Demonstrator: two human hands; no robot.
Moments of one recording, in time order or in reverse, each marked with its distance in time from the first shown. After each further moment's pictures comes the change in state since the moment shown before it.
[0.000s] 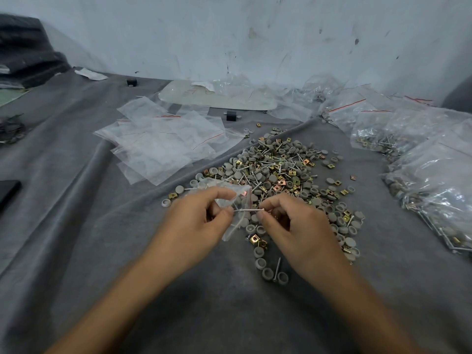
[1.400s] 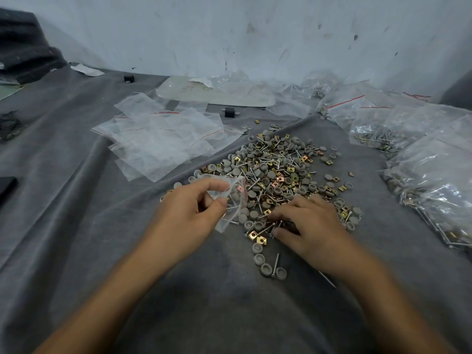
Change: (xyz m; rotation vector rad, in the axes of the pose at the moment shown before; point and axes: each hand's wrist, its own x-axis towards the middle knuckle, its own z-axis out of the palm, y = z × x) left_hand 0.003 -0.004 -0.007 -0.047 0.023 -0.016; right_hand 0.007 0.024 -0.024 -0.447 -0.378 0.038
